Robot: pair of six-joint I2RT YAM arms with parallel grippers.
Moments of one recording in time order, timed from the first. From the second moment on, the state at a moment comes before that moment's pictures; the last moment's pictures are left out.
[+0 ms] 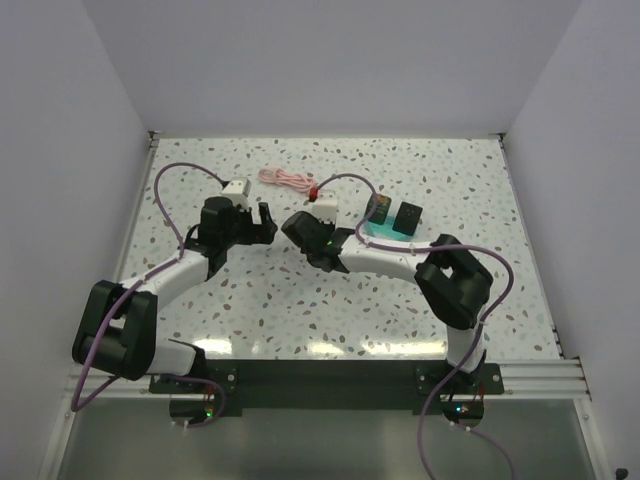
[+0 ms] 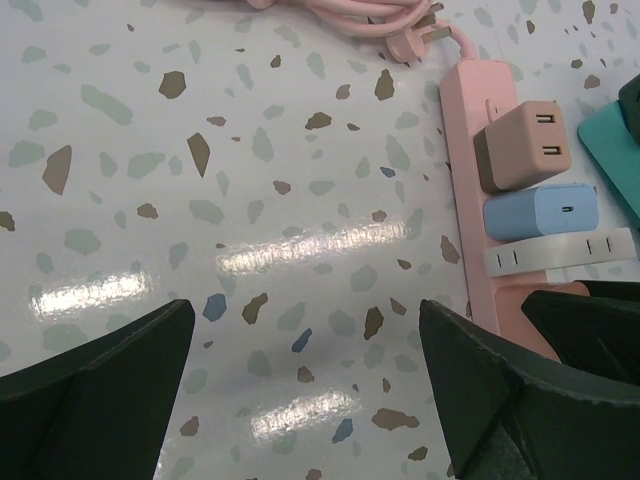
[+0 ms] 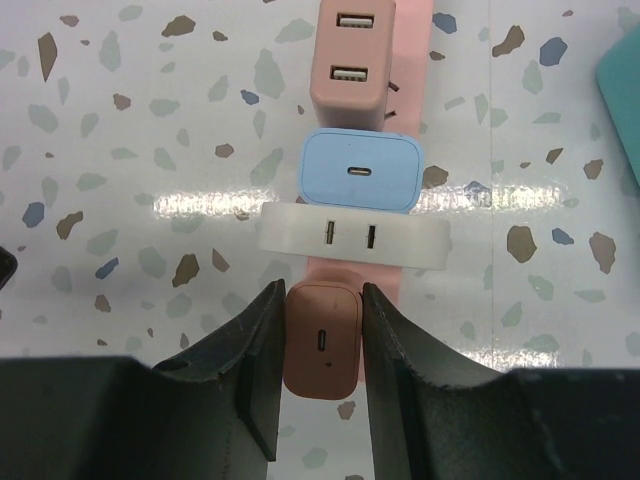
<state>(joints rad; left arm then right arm) -0.27 1.37 0.66 0.20 0.10 -0.26 0.96 1.92 1.30 -0.30 0.66 0.80</state>
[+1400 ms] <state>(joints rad) -0.27 0.86 0.59 0.06 -0.24 -0.29 0.59 0.69 0.61 -0.19 0.74 0.25</state>
